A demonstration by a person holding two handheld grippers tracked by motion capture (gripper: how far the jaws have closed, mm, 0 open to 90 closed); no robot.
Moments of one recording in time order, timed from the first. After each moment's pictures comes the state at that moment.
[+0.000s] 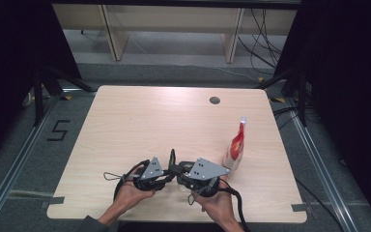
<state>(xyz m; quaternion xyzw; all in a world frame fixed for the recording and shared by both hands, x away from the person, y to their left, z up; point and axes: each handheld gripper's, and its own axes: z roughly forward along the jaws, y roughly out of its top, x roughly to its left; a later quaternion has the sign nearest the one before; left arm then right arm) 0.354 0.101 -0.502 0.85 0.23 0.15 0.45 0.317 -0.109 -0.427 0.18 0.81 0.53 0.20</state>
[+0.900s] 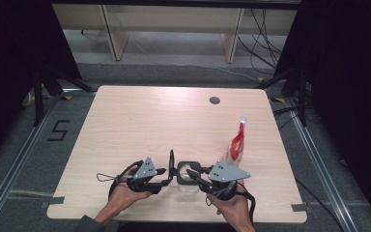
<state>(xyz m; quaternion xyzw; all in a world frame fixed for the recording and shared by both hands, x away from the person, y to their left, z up) 0.349 0.117 -0.501 0.85 0.24 0.12 0.46 0.311 -0.154 -0.436 0.22 0.79 0.53 0.20</state>
